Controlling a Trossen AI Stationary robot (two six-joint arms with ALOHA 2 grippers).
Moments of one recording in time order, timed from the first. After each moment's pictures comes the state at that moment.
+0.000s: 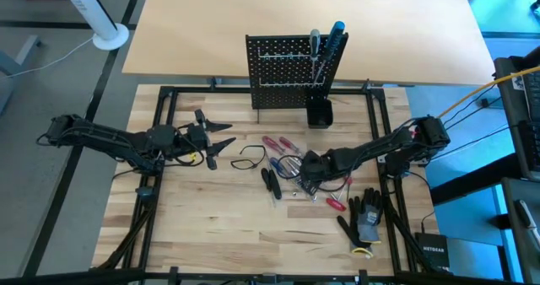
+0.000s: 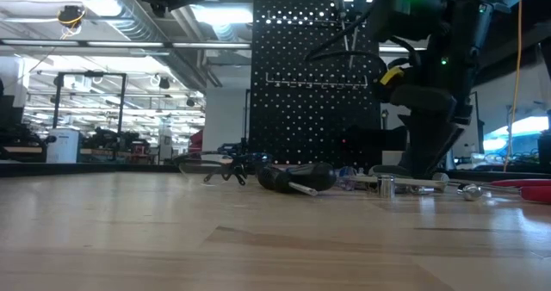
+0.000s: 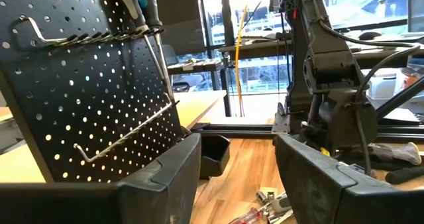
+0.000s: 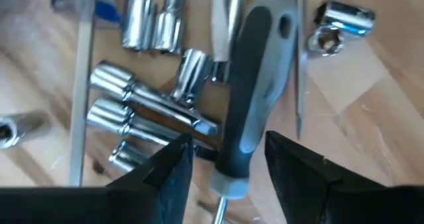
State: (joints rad) left arm -0.11 0.88 0.49 0.45 -0.45 0.16; right arm 0.18 1.62 0.88 -0.64 0.22 0.86
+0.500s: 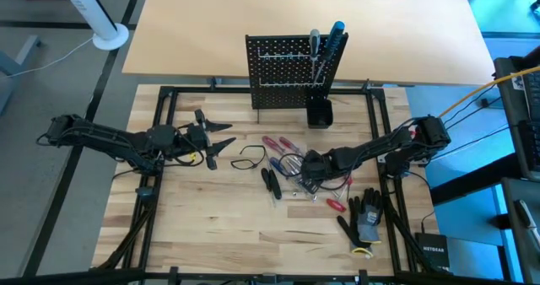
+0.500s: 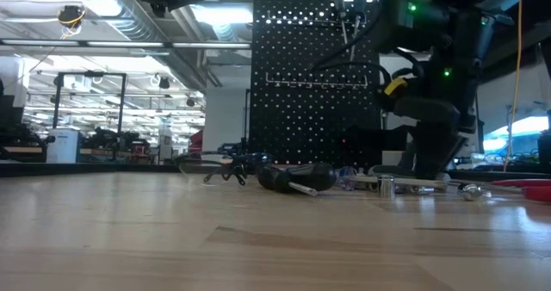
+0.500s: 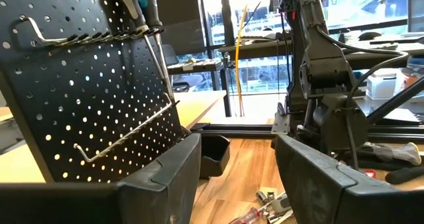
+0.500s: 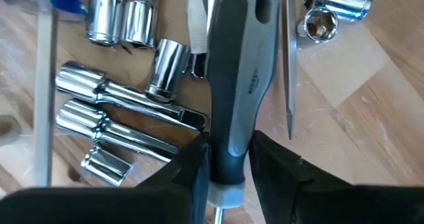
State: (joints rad) left arm -0.11 0.88 0.49 0.45 -0.45 0.16; right arm 0.17 1.62 0.83 -0.59 0.19 0.86
